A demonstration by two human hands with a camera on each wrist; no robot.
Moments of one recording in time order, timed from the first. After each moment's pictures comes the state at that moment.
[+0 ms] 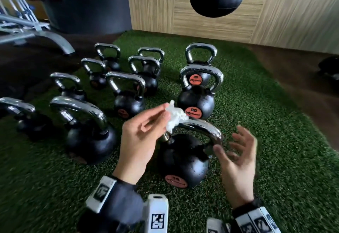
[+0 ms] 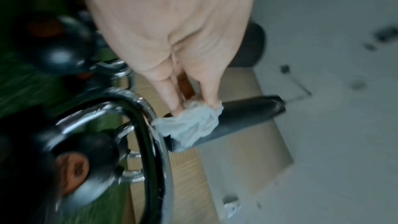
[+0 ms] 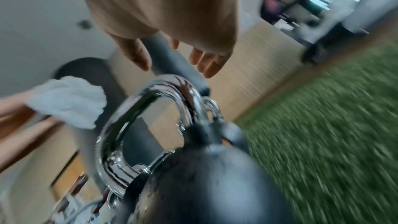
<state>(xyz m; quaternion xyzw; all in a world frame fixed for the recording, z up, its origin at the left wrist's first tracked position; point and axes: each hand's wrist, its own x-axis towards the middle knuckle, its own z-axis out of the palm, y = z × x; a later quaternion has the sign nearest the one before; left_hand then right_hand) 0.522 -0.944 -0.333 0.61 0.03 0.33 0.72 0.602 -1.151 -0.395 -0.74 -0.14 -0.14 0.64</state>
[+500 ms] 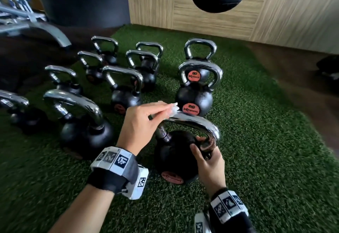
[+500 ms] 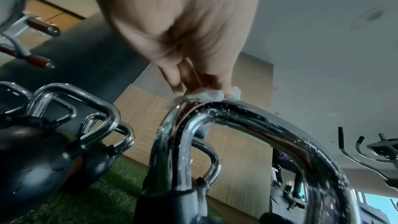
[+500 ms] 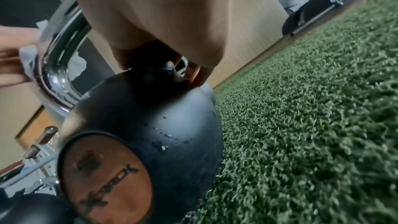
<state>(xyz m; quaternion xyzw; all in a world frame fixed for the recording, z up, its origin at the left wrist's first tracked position) 0.560 -0.910 -0.346 0.83 -0.04 0.42 0.37 0.619 -1.122 -0.455 -0.79 -0.13 -0.04 0.60</state>
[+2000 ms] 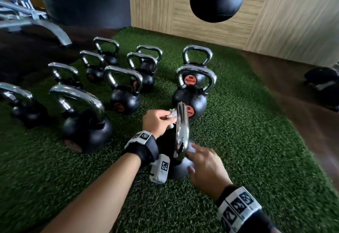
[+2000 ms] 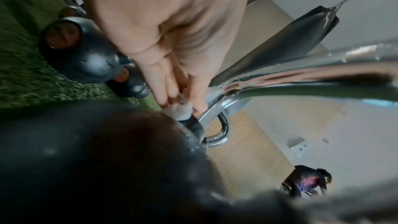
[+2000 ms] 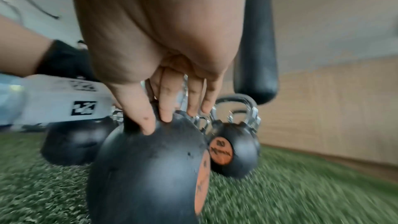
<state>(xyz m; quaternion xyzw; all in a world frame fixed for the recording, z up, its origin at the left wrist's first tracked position) 0.616 -0.928 -0.396 0.83 0.20 0.27 0.46 0.583 -1.149 -0.386 -0.89 -0.42 -0.06 0.14</state>
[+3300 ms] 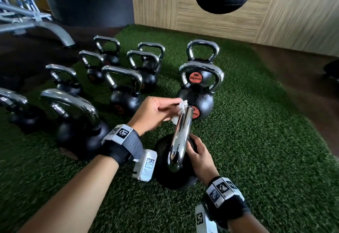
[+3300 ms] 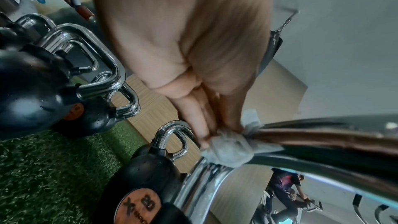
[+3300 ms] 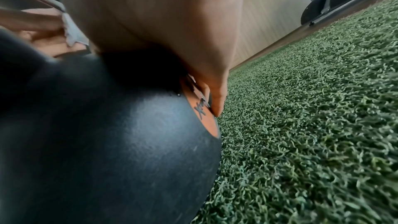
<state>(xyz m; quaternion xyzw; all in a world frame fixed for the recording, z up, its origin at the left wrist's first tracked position) 0.614 -0.903 -0.343 0.81 0.00 0.15 0.56 0.659 -1.100 -0.458 -0.83 -0.17 0.15 0.52</state>
